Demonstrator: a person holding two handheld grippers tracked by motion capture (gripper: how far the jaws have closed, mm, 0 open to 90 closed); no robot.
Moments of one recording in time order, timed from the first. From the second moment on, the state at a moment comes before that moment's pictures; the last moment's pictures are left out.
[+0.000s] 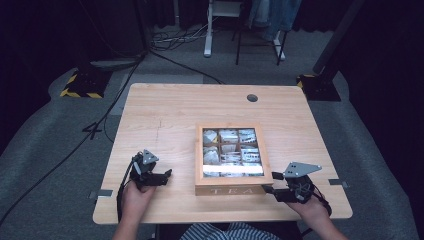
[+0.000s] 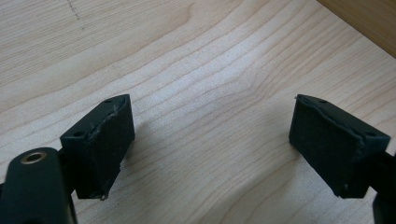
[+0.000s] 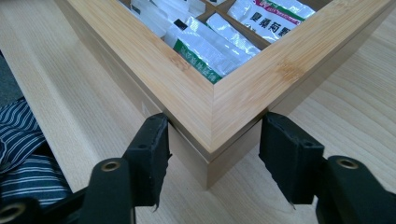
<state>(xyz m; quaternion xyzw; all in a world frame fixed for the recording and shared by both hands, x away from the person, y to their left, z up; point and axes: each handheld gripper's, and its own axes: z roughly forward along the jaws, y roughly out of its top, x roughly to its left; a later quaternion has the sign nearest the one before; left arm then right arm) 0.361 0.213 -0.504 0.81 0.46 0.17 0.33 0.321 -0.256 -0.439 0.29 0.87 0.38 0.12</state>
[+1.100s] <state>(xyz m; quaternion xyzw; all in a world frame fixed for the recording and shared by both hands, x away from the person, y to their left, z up) 0.362 0.213 -0.504 0.81 0.46 0.17 0.33 0.317 -0.266 -0.417 0.31 0.85 0.40 0.10</state>
